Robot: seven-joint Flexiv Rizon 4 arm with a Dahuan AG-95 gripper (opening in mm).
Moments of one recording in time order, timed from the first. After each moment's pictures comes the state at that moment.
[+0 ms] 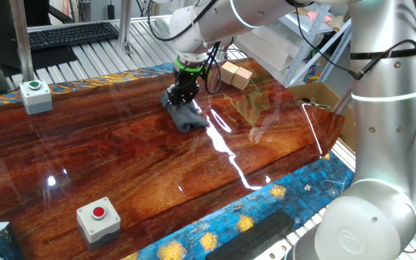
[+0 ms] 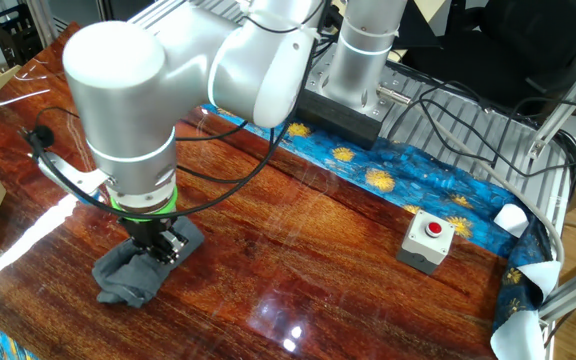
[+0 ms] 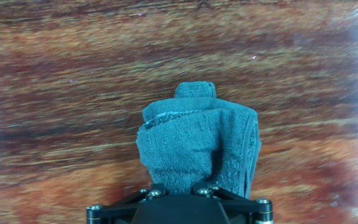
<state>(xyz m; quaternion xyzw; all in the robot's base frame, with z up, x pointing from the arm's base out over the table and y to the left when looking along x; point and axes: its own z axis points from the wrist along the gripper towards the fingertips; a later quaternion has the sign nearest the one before) 0.658 -0.071 0.028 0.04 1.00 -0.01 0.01</state>
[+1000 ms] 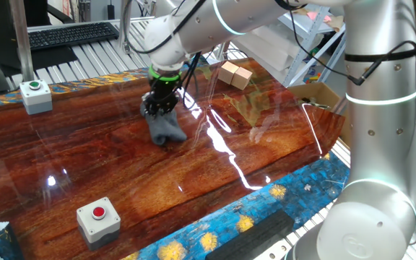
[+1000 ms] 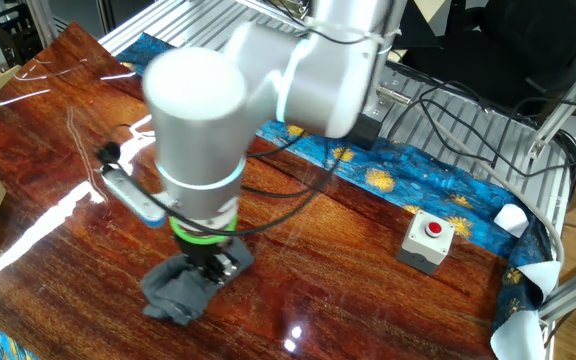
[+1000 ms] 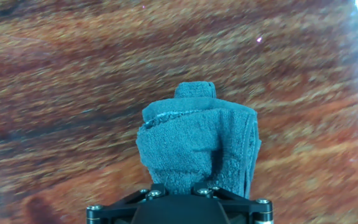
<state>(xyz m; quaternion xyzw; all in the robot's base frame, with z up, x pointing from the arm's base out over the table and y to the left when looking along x) 0.634 0.022 0.028 0.10 0.99 -0.01 0.01</state>
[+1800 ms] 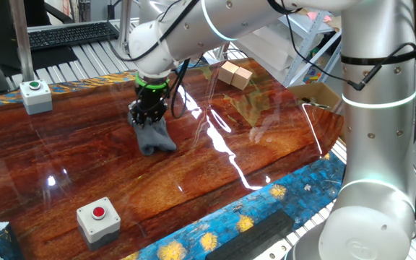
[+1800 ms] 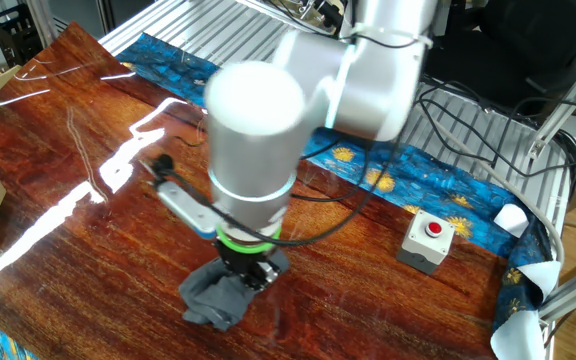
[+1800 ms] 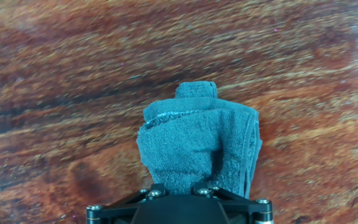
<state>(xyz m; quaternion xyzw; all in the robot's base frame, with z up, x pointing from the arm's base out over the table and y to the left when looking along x) 0.613 0.070 0.027 0.09 1.00 -0.01 0.00</state>
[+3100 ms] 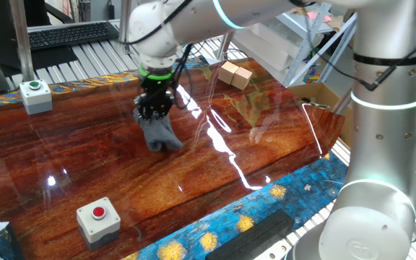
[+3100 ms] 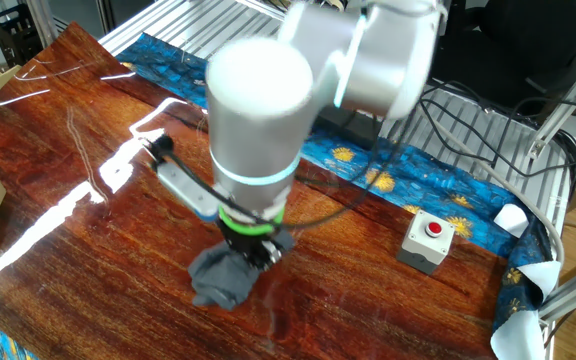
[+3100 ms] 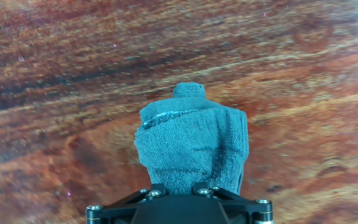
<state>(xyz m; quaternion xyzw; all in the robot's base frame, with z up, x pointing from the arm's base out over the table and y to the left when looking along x) 0.588 0.048 0.068 0.08 1.00 -0.02 -0.03</state>
